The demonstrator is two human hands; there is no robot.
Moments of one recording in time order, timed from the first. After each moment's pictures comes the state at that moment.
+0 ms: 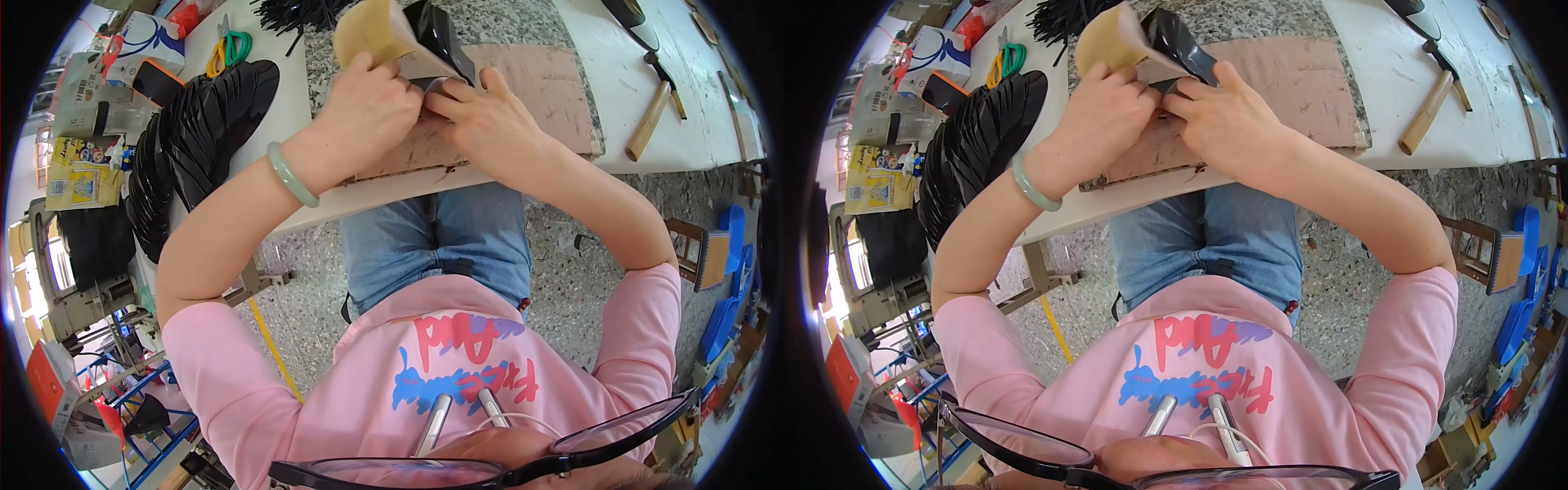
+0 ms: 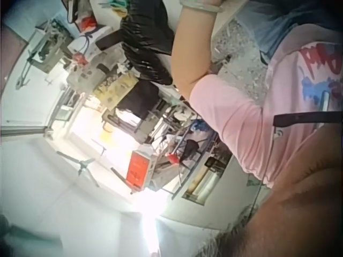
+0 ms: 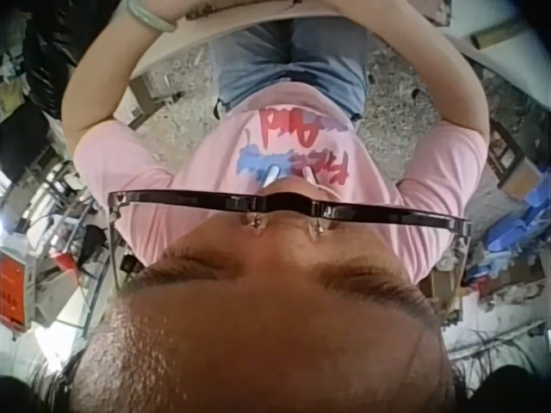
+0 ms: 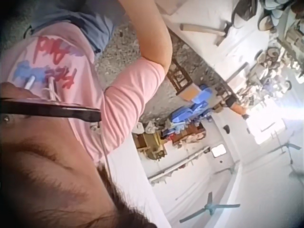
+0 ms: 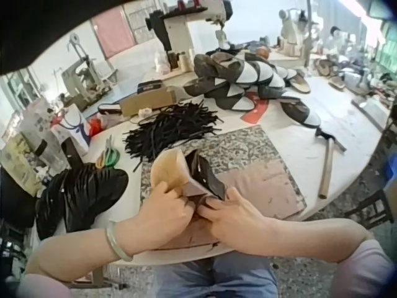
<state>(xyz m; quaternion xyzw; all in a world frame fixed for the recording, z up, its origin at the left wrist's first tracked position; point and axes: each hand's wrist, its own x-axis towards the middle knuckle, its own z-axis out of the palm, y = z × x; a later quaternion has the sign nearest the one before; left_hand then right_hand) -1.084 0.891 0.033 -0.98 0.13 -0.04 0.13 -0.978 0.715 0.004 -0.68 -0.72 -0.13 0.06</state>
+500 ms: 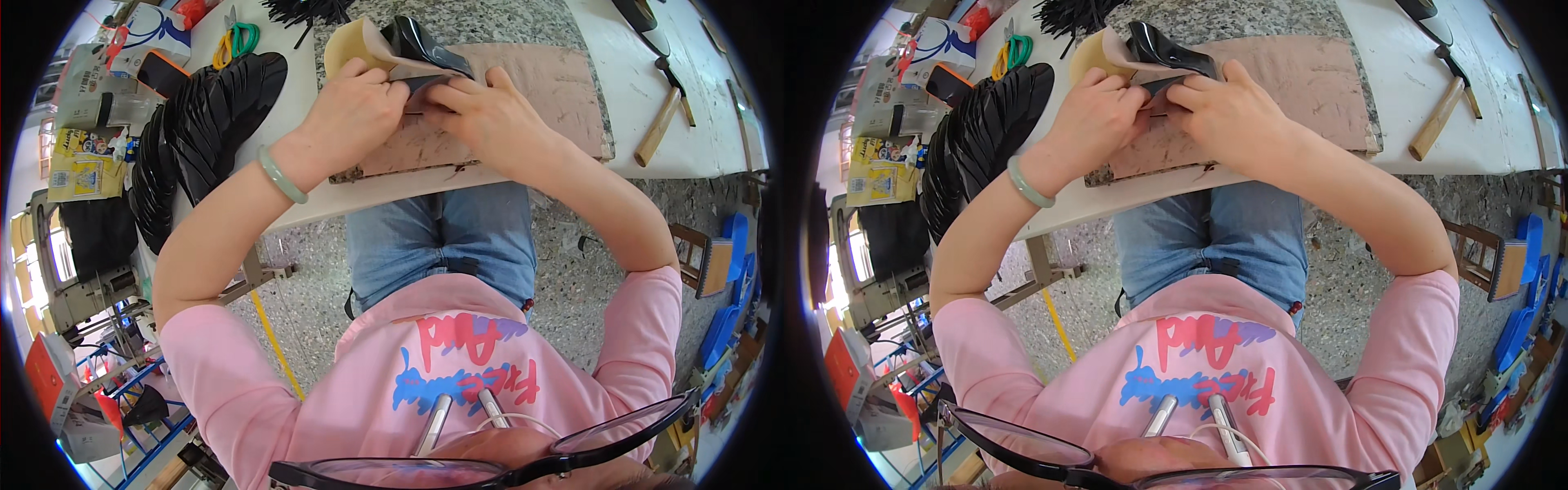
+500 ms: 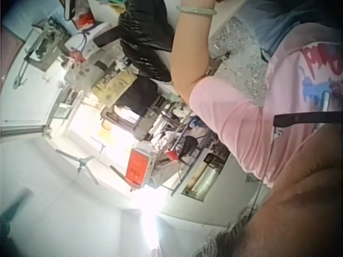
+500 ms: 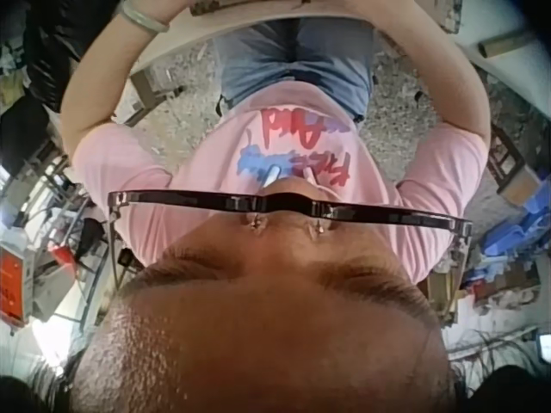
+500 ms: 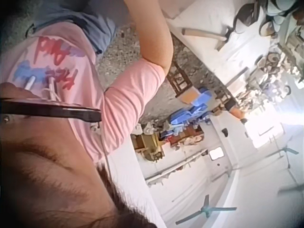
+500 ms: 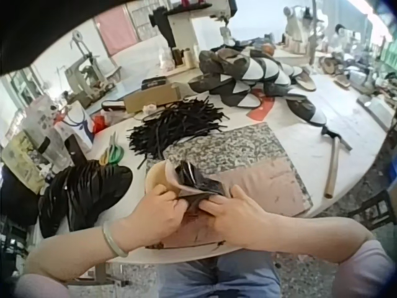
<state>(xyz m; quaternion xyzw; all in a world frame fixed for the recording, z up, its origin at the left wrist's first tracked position) -1.100 0.914 0.023 -0.98 0.16 -0.12 0.09 -0.977 0.725 -0.002 -0.68 -0.72 -0.11 0.10</state>
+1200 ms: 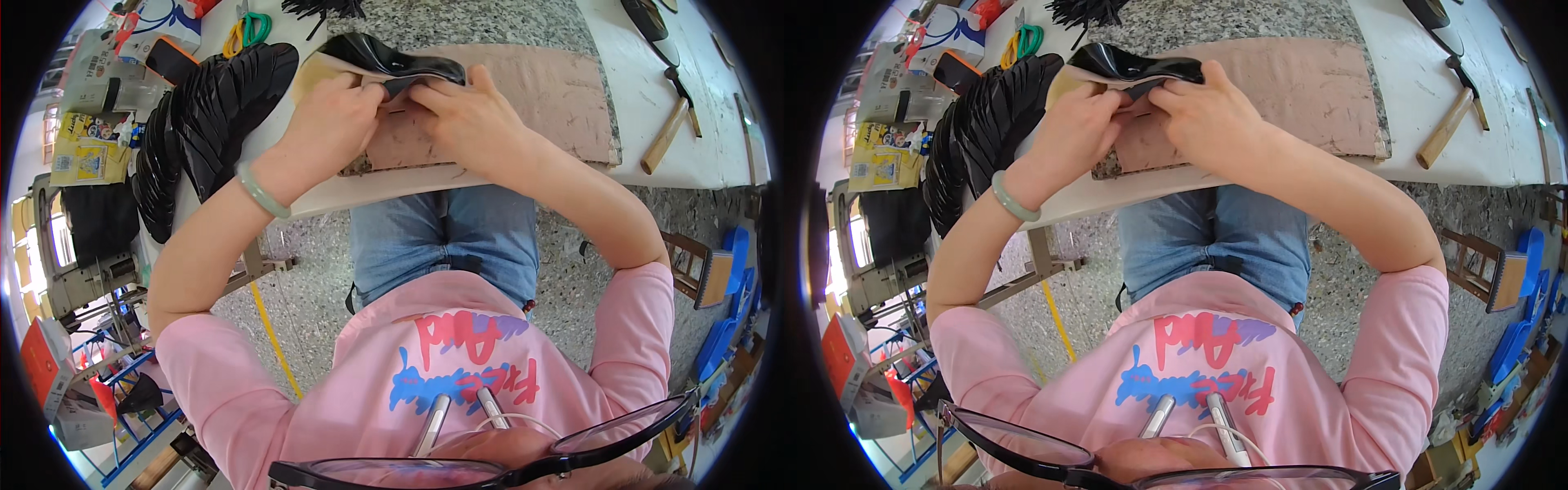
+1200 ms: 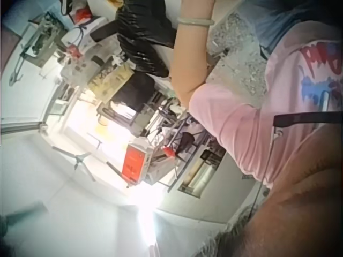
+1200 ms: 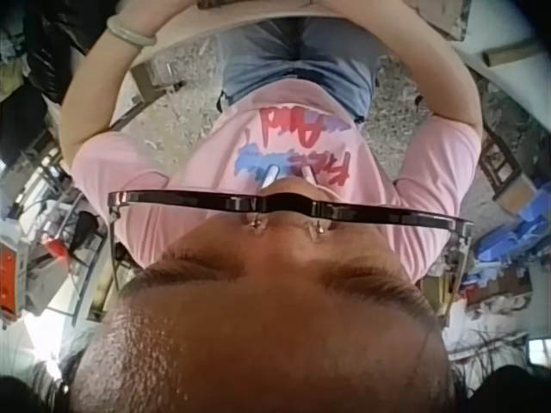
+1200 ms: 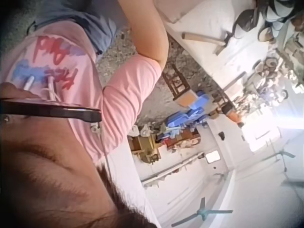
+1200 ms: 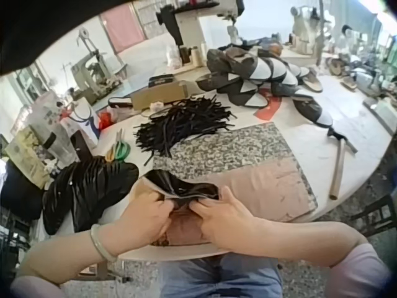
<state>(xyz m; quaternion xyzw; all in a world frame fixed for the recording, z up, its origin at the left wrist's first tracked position) -1.130 0.920 0.031 -0.99 0.12 -0.11 0.02 -0.996 0.749 -0.012 -0.66 -0.73 -0.13 0.11</state>
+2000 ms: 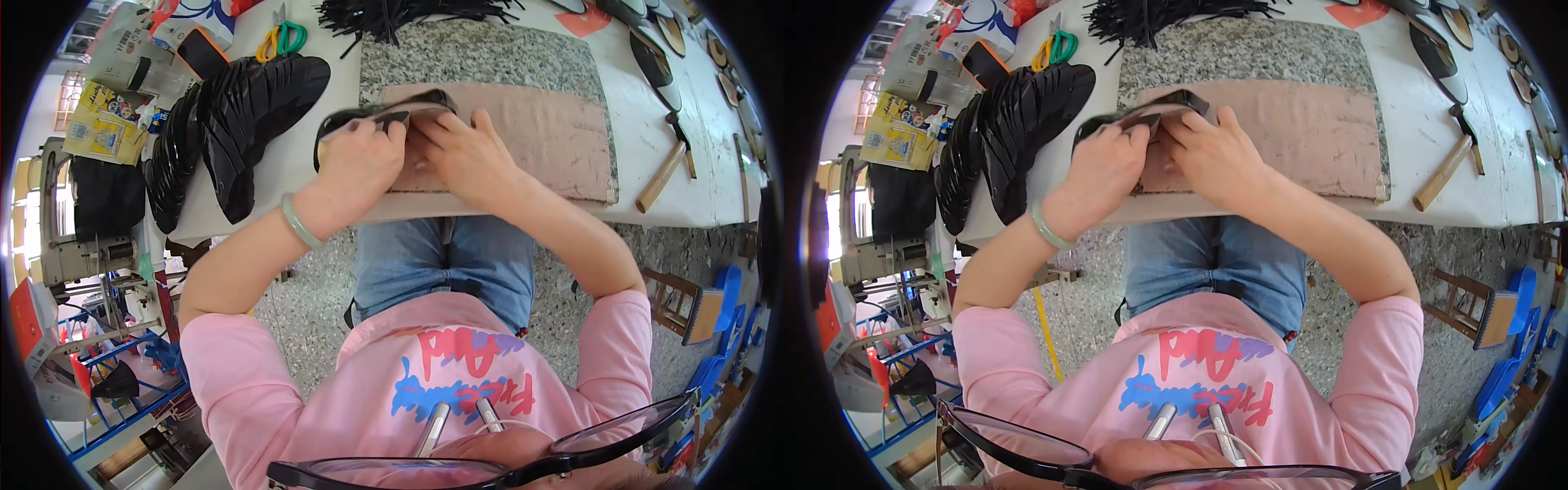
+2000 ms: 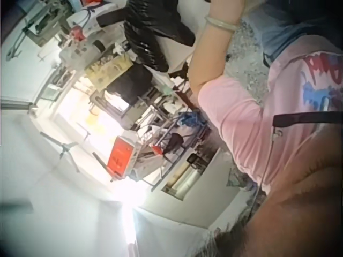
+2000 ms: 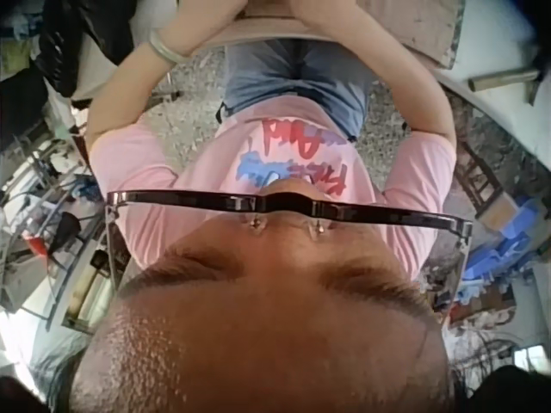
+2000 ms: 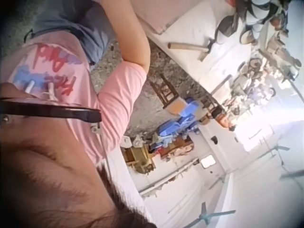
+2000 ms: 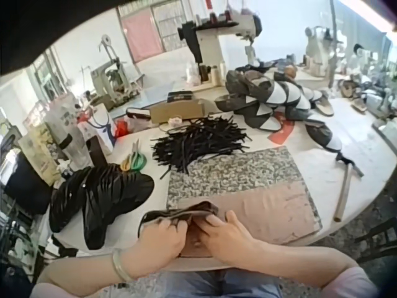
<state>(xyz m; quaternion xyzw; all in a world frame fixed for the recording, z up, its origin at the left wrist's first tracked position) -1.153 0.903 0.025 -0.99 -0.01 -0.10 0.10 -1.012 0.764 -0.017 -0.68 -0.71 -0.07 0.17</state>
